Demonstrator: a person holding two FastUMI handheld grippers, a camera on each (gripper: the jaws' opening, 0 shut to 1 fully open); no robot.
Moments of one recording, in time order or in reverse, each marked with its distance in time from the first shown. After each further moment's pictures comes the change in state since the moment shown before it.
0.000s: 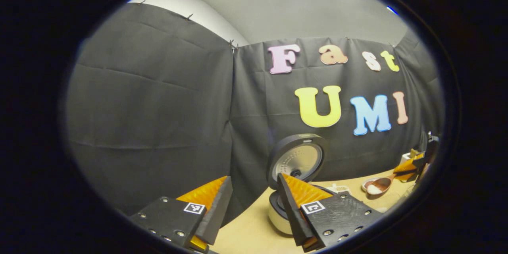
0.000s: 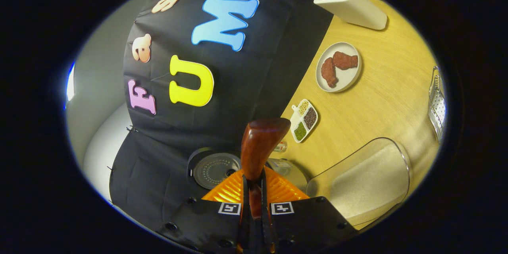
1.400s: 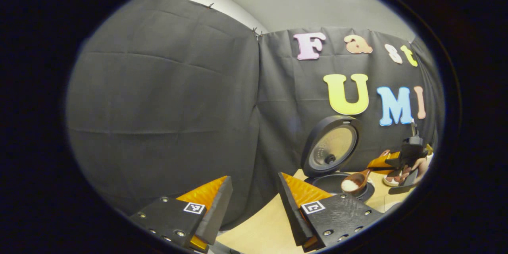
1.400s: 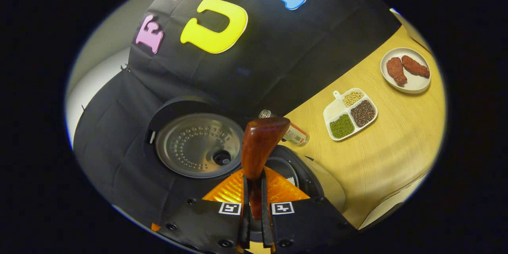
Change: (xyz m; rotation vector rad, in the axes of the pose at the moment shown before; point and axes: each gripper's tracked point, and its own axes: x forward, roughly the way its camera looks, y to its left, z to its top) left arm 0.007 0.075 -0.055 -0.022 0.090 0.145; right arm 0.176 0.024 -0.102 -0.417 0.130 -0.052
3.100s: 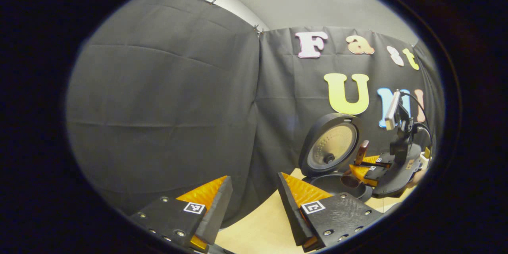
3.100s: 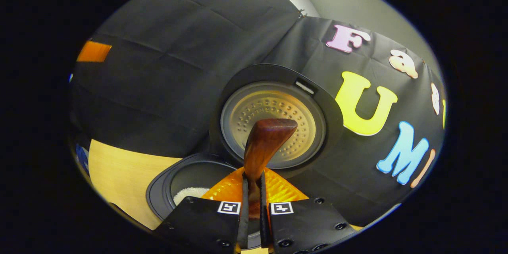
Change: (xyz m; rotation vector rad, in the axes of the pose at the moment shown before) left arm 0.013 -0.007 -0.006 -0.032 0.007 -0.020; right arm 0.012 0.061 -0.023 -1.369 -0.141 -0.021
